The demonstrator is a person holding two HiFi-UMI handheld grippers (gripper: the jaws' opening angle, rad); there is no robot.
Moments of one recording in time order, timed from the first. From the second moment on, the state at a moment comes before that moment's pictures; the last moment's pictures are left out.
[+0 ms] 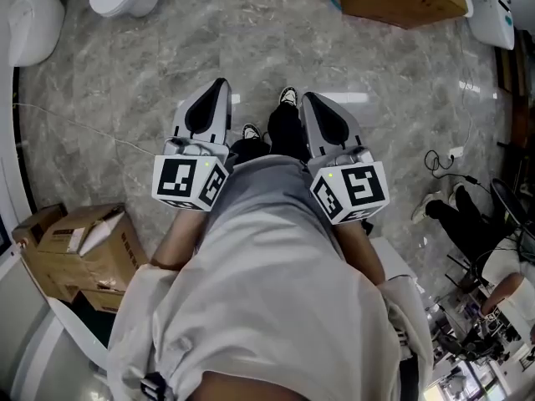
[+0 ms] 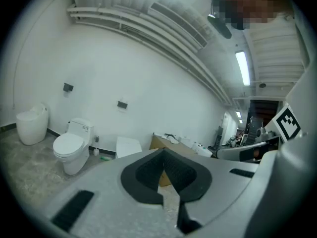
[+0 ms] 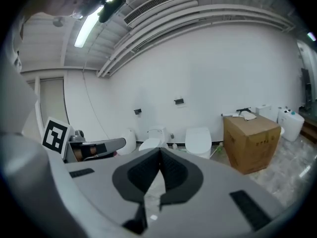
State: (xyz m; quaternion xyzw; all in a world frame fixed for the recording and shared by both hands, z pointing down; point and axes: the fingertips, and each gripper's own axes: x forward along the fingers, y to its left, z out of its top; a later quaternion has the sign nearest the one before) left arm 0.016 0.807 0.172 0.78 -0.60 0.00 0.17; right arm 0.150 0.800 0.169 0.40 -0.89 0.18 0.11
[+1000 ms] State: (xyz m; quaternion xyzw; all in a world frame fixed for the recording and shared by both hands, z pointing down) left arm 0.040 0.572 0.194 0.75 -0.63 0.05 0.20; right arm 0.151 0.552 0.193 0.36 -0.91 0.17 0.14
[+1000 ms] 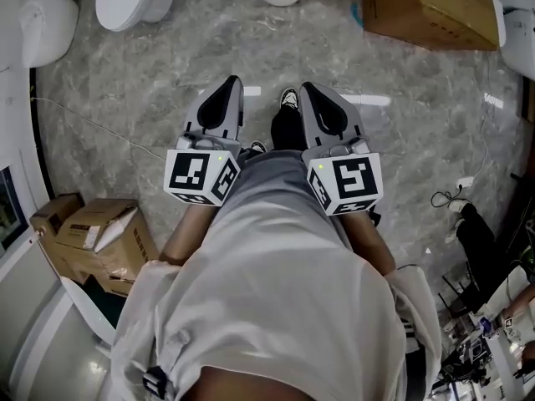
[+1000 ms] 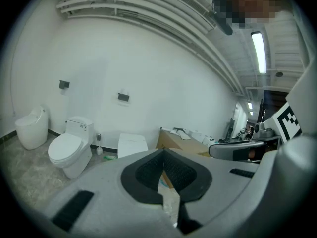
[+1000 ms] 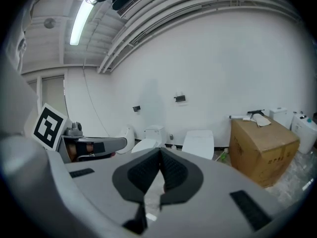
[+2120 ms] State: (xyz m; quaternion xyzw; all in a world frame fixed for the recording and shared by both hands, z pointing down) left arm 0.013 0.368 0.208 0.75 -0.62 0.03 0.22; right arm 0.137 0.343 0.218 0.36 -0.90 0.20 0.16
